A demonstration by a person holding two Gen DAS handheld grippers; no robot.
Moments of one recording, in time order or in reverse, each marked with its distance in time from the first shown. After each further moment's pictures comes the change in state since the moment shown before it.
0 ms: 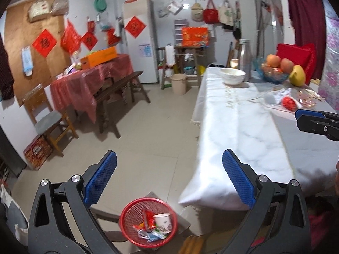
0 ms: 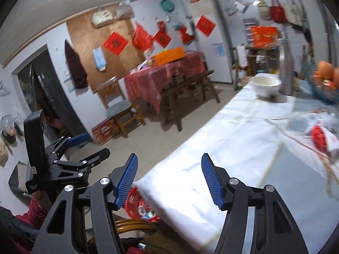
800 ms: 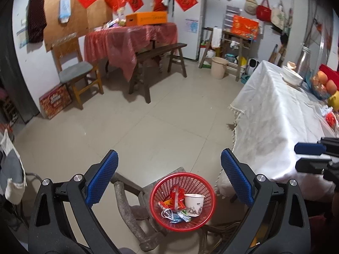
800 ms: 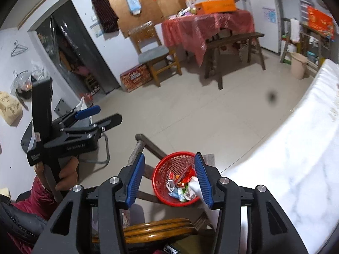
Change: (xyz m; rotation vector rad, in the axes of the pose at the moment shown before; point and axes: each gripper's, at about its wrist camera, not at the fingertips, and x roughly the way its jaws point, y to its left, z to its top) left arm 0.025 0.165 -0.072 -0.276 0.163 0.144; right arm 0.164 0.131 -0.008 -0.172 0.375 0.208
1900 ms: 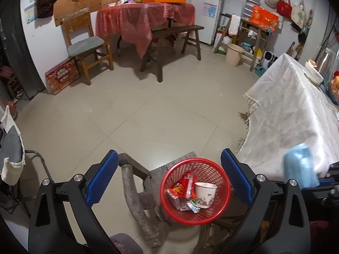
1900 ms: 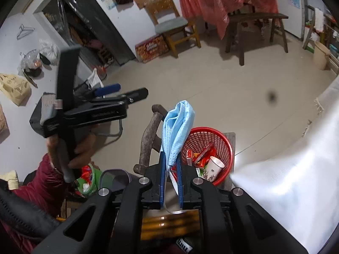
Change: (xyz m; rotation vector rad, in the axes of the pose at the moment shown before) left arm 0.050 0.051 -0.026 -0.115 0.138 0.061; right arm 0.082 0.031 -0.011 -0.067 0.243 0.118
